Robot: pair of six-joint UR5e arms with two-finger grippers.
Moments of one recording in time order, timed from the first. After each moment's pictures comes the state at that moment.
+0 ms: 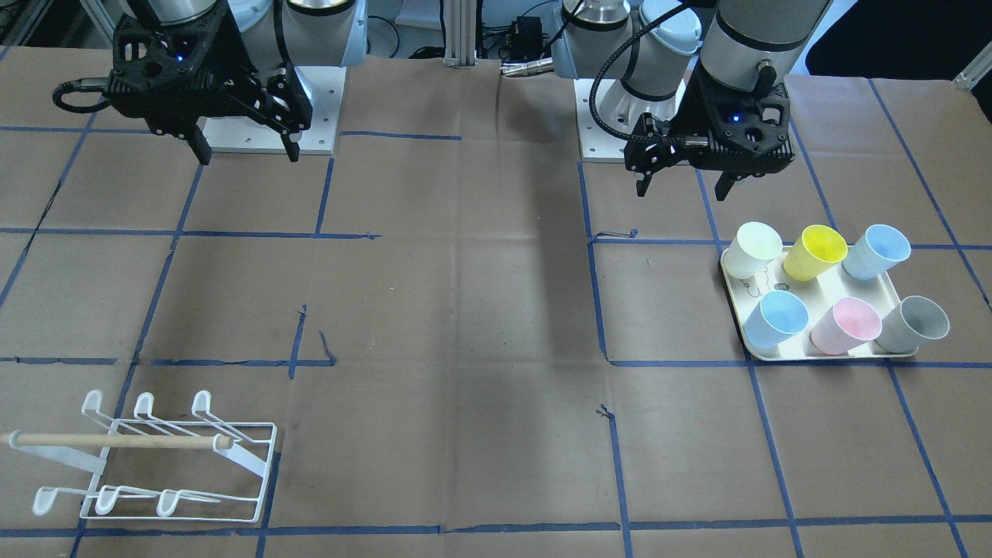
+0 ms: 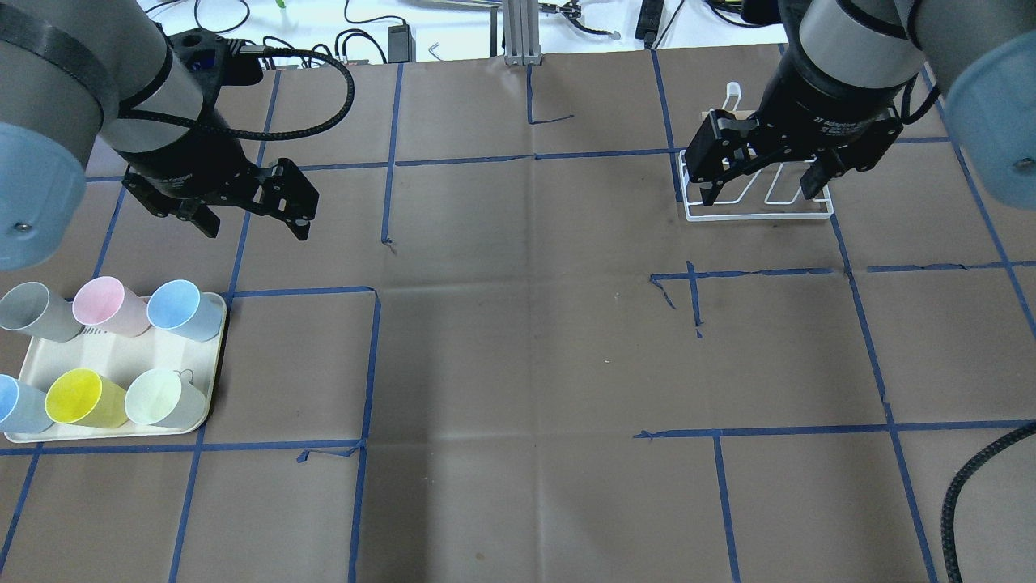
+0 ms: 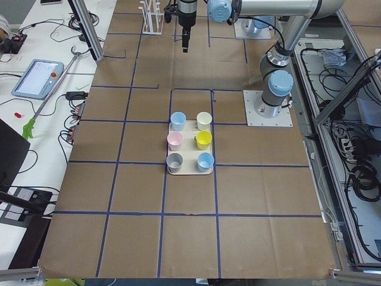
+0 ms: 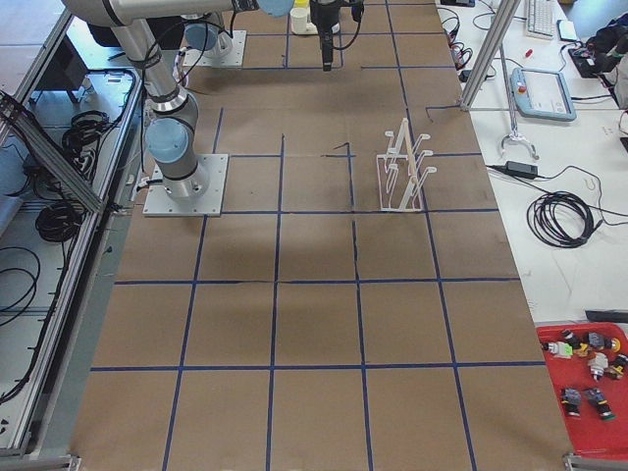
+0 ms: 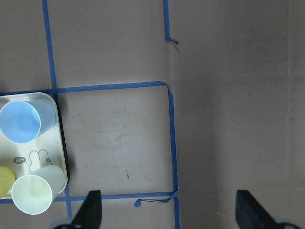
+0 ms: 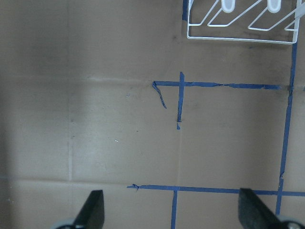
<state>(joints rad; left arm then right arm) -1.54 -1.49 -1.68 -1.52 1.60 0.09 1.61 -1.66 1.60 -1.56 -1.54 0.00</state>
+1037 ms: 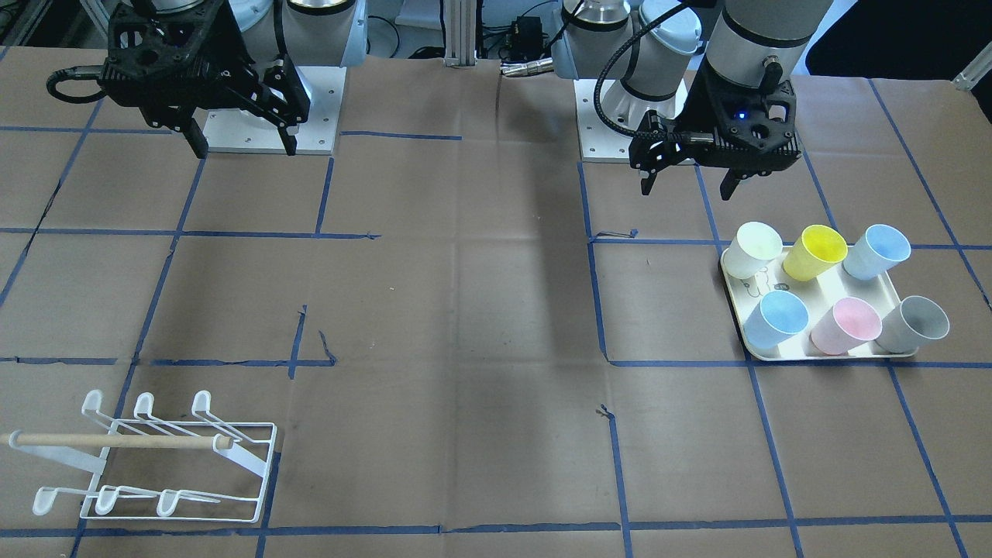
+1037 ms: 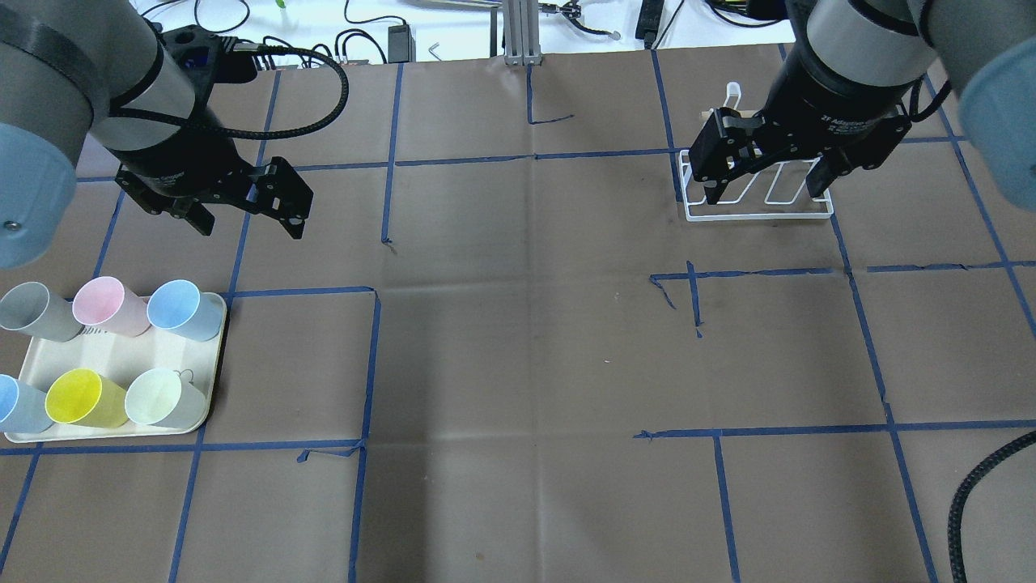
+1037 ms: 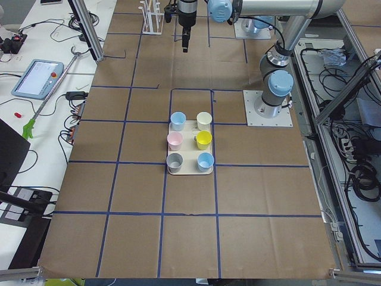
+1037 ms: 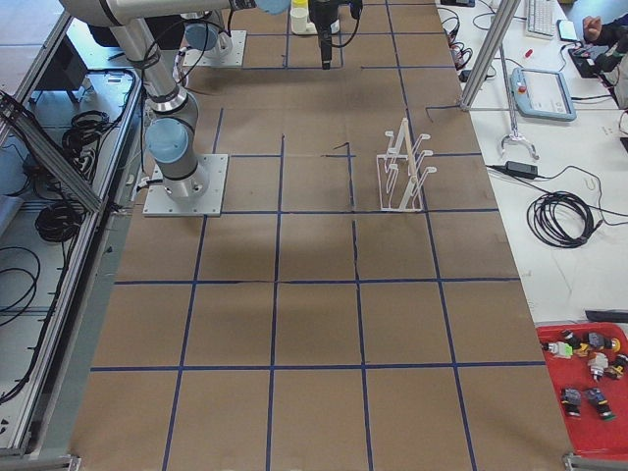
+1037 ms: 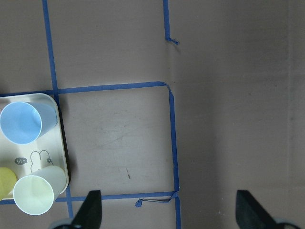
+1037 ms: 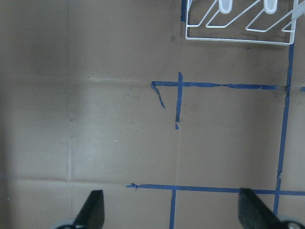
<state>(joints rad) -1.53 -1.48 -1.68 -1.51 1.60 0.14 1.61 -1.67 1.59 -1.56 -1.54 -0.01</state>
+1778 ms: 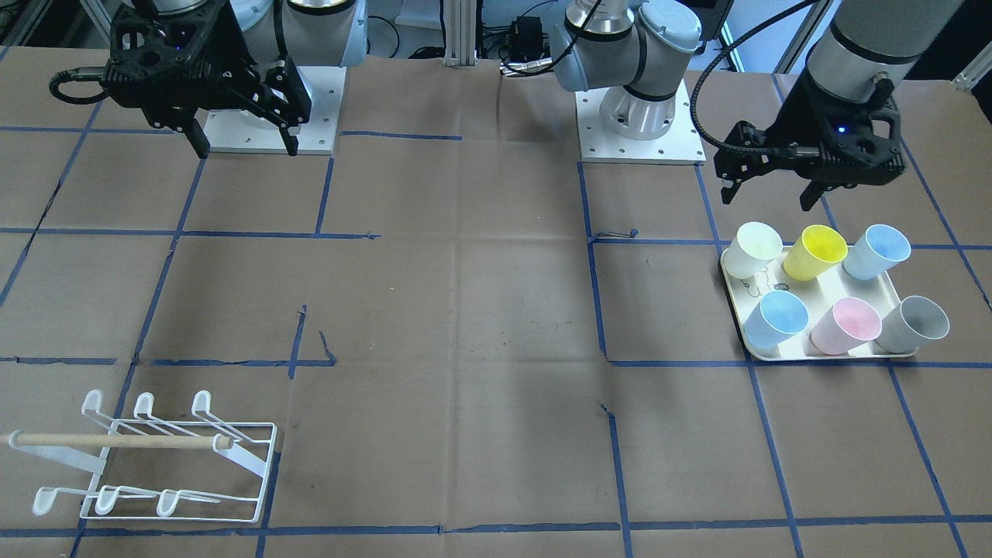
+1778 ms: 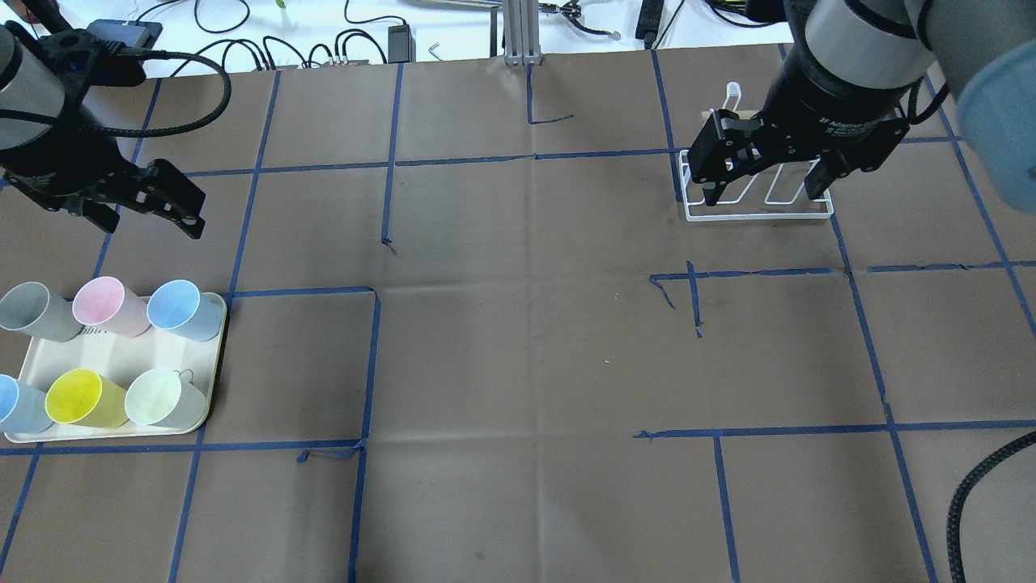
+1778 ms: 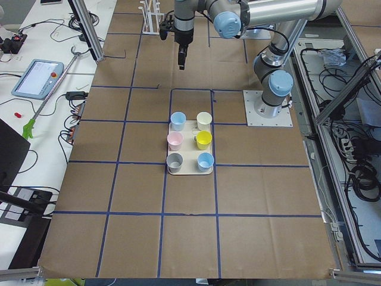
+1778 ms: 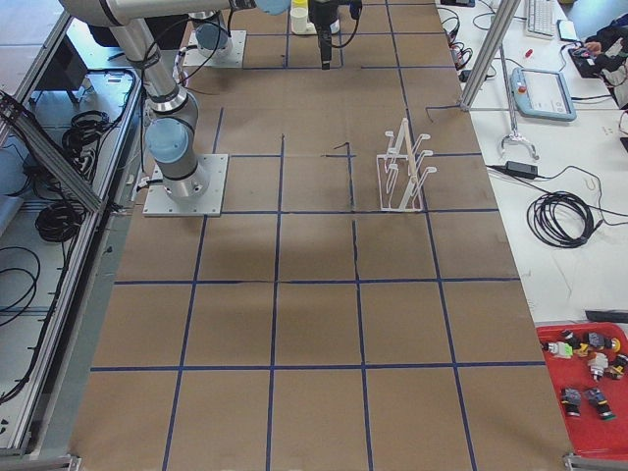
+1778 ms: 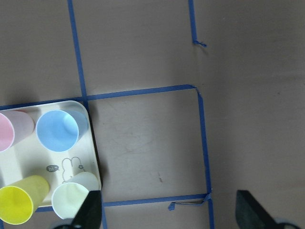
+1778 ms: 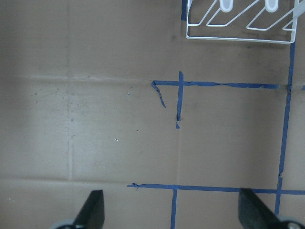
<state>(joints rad) -1.26 -1.48 -1.70 -1.50 1.59 0.42 1.61 -1.68 1.60 -1.56 -1.54 0.00</state>
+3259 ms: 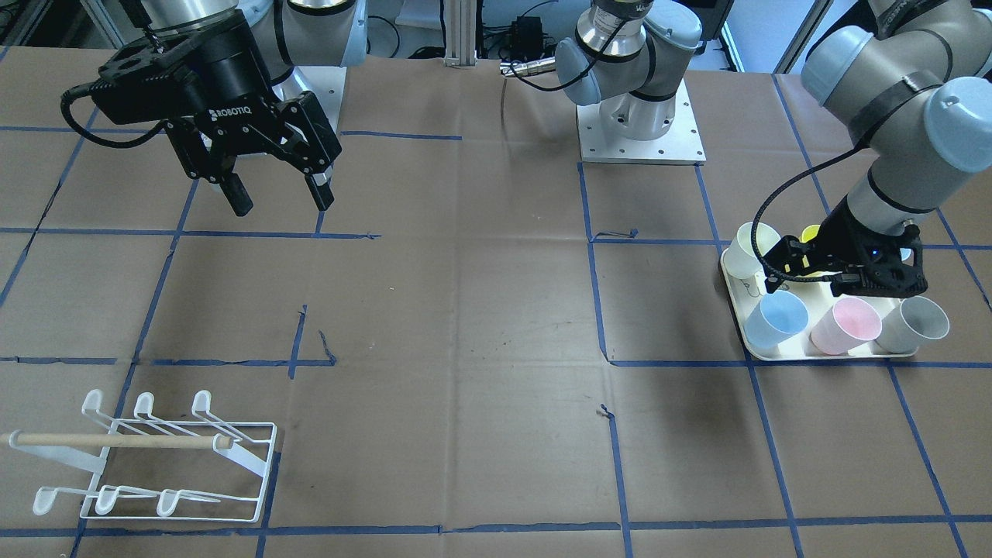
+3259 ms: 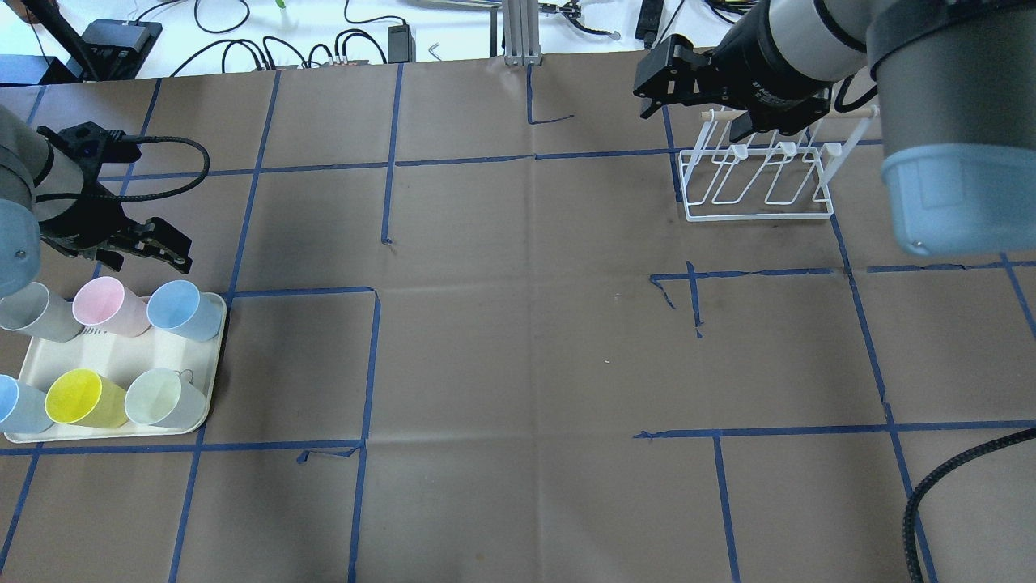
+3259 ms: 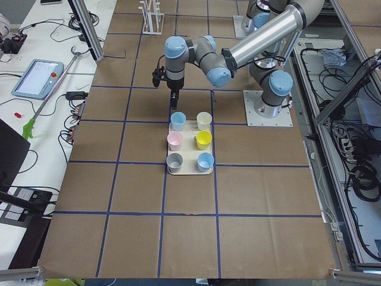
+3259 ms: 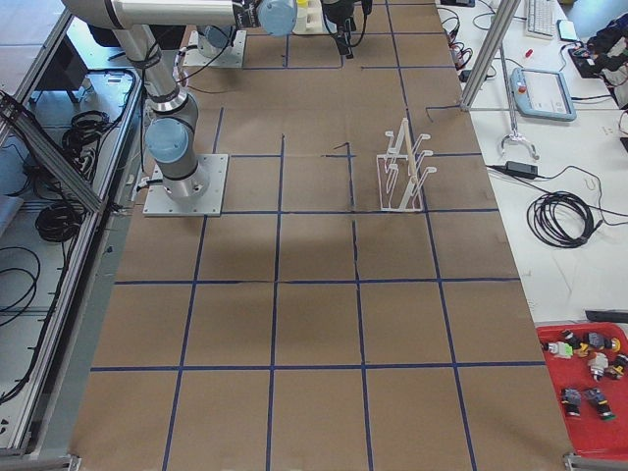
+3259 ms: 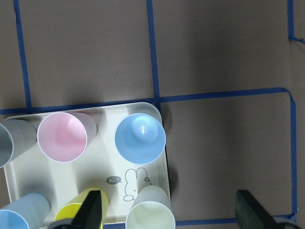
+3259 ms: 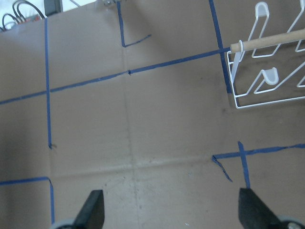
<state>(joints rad) -1.12 -1.67 -1.91 -1.09 1.58 0.51 1.61 -1.67 1.76 -2.13 -1.33 0.32</state>
